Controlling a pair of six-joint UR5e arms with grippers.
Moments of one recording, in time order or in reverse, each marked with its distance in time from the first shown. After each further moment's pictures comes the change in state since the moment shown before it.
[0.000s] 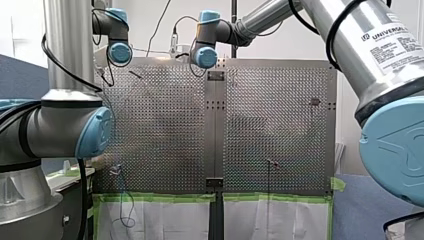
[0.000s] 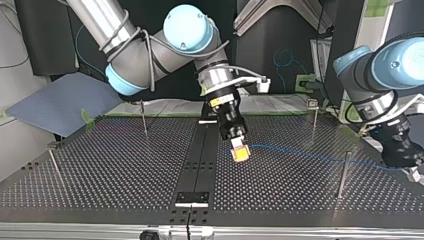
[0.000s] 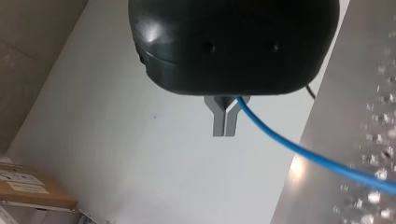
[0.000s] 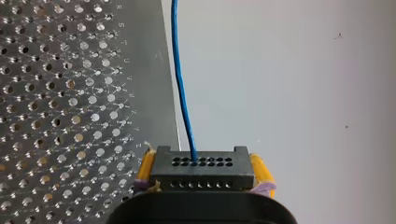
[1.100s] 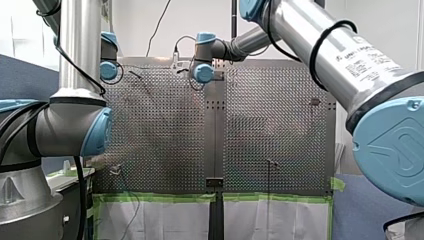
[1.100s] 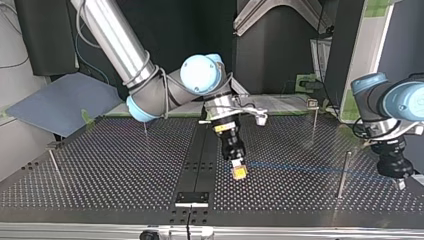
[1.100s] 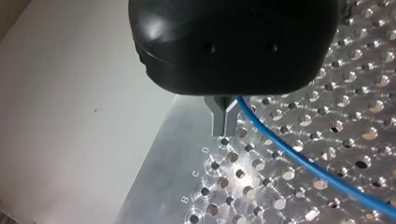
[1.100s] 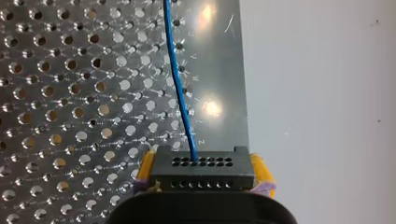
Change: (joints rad) left arm 0.142 -0.197 0.053 0.048 0.264 0.008; right arm -0.043 0.212 -0.241 0.058 0.001 -0.002
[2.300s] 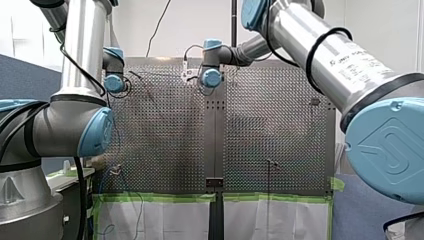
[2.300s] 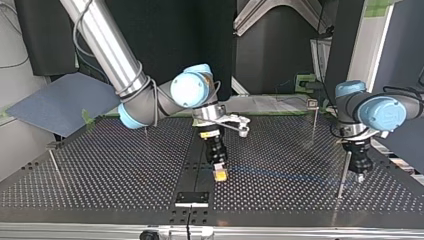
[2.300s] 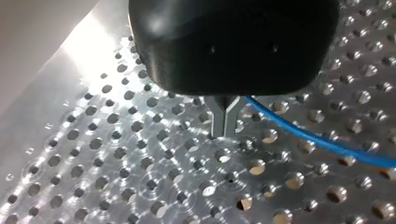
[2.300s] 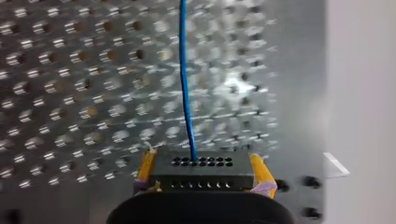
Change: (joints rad) left arm -0.061 -0.133 0.017 -0.009 0.066 0.023; right arm -0.058 0.038 -0.022 0.091 0.025 0.000
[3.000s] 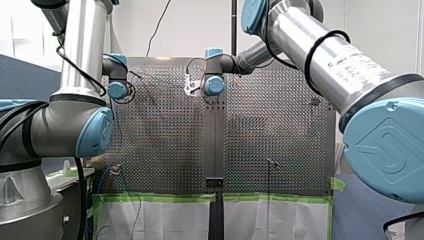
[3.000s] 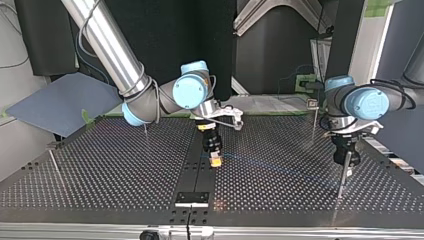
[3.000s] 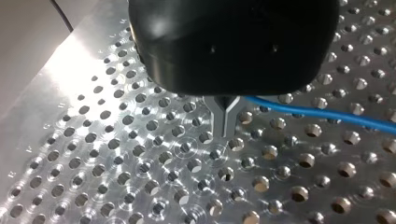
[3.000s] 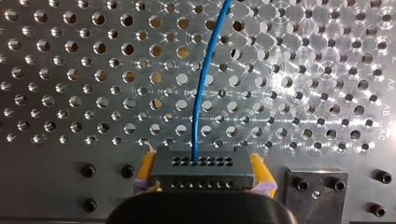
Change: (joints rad) left arm -0.034 0.001 -0.079 0.116 -0.004 0.075; right arm -0.013 0.016 0.053 0.079 0.011 -0.024
